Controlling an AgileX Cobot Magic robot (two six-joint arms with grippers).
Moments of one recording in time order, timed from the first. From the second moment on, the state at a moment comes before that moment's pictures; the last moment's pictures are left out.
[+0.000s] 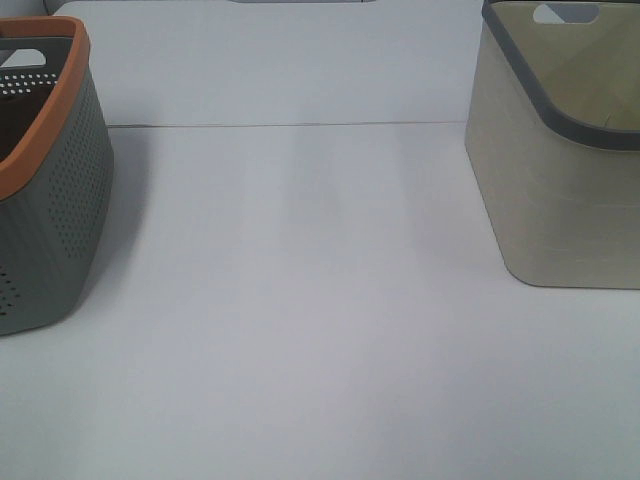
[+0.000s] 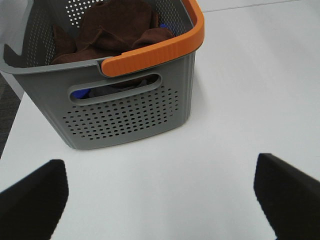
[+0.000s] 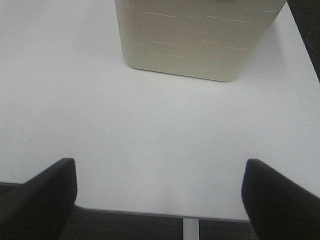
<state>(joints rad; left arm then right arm) 0.06 -0.01 -0.51 -0.10 1.05 0.15 -0.03 0.00 -0.50 0.06 1.05 -0.10</state>
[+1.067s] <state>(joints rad) 0.06 -0.01 -0.51 -0.05 1.05 0.11 -0.03 0.00 -0.50 0.06 1.05 -0.10</state>
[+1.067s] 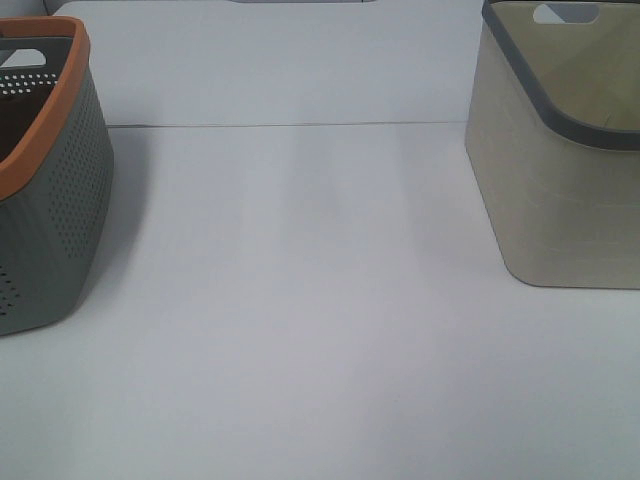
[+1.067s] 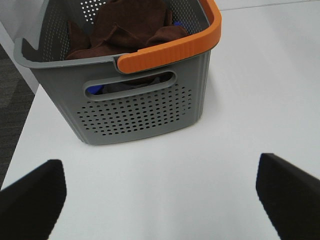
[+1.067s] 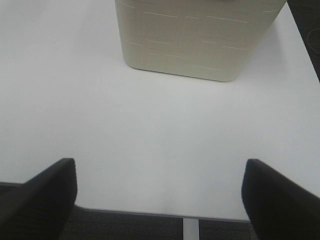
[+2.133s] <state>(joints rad) 0.06 -0.01 -0.51 -0.07 1.05 0.12 -0.03 0.00 -0.50 0.06 1.05 -0.10</state>
